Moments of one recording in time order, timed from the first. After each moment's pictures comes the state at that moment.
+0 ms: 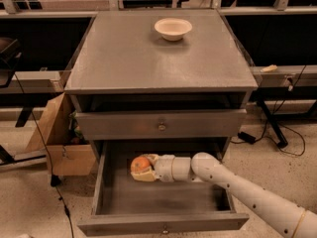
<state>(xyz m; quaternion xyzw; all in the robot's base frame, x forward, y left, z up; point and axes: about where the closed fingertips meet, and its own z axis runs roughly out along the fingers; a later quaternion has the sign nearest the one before) 0.568 0.069 0.498 -0.45 0.68 0.37 0.44</state>
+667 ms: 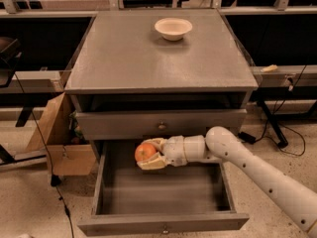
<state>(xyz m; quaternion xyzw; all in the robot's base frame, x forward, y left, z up) 0.552 0.041 0.602 -0.53 0.61 0.39 0.43</state>
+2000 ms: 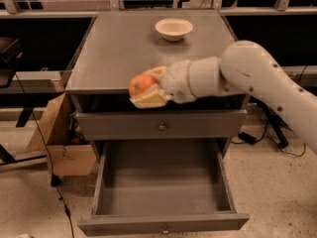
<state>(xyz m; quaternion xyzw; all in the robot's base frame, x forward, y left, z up) 0.570 0.035 0.874 -0.56 0.64 0.24 0.47</state>
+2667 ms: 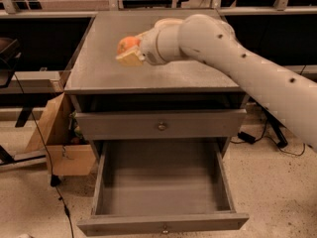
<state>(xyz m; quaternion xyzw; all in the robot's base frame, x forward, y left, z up) 0.695 0.077 0.918 -0.48 0.69 0.15 0.53</state>
